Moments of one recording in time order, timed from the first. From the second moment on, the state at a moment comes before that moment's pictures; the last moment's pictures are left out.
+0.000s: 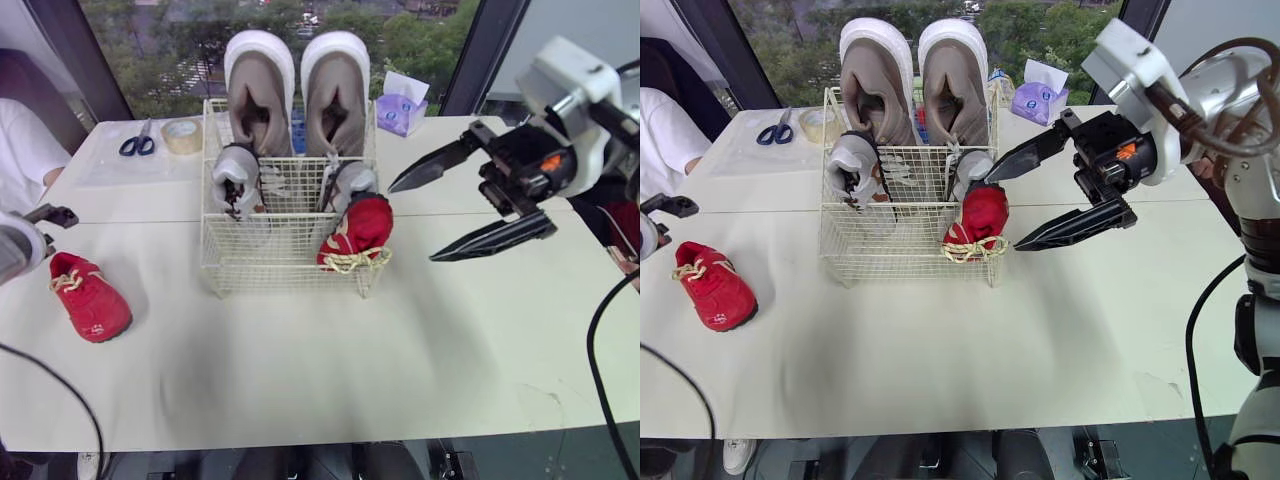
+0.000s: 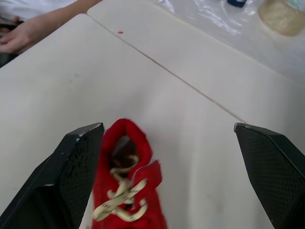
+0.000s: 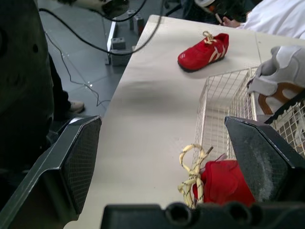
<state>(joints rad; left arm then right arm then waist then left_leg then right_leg) -0.46 1.03 0.50 0.10 -1.63 1.02 0.93 -1.16 -1.05 0.21 -0.04 0.79 0.73 1.61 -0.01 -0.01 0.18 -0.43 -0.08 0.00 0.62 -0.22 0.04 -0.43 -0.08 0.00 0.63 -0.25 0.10</state>
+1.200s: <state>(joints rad) -0.79 0.70 0.68 0.03 -0.83 1.47 0.62 -0.99 -1.05 -0.01 -0.19 0.85 0.96 1.45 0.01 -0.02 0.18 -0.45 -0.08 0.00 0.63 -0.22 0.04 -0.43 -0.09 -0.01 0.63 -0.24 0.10</state>
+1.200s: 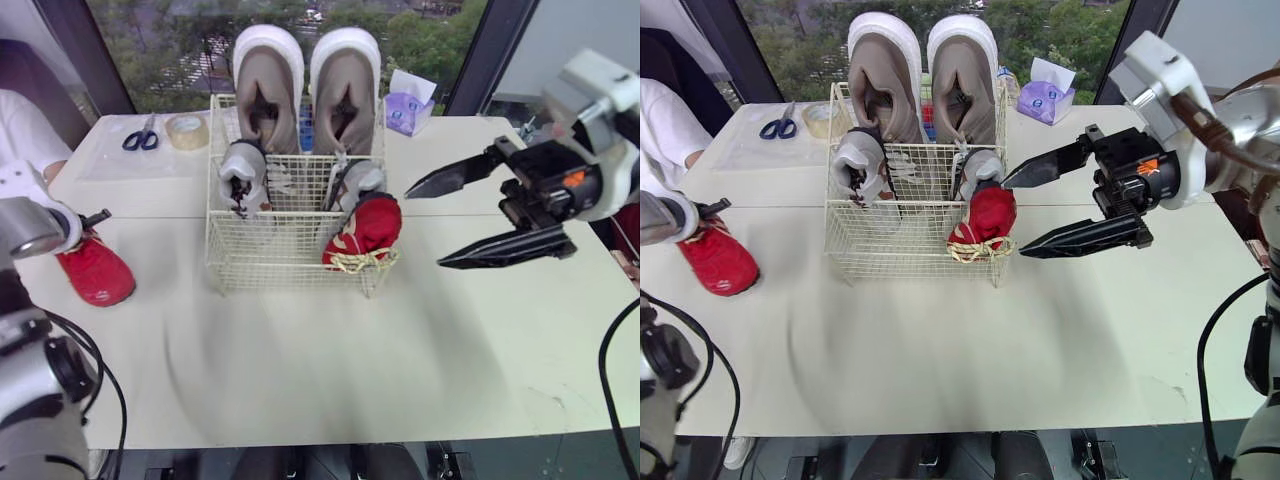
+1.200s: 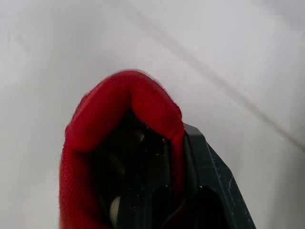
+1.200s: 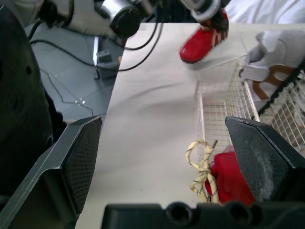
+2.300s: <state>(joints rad) -0.28 0.28 0.00 -0.64 -0.46 0.33 -0.04 -0.98 -0.93 -0.12 -0.30 1.14 1.32 0.99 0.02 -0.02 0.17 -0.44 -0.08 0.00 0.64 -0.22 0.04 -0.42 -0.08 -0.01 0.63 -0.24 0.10</state>
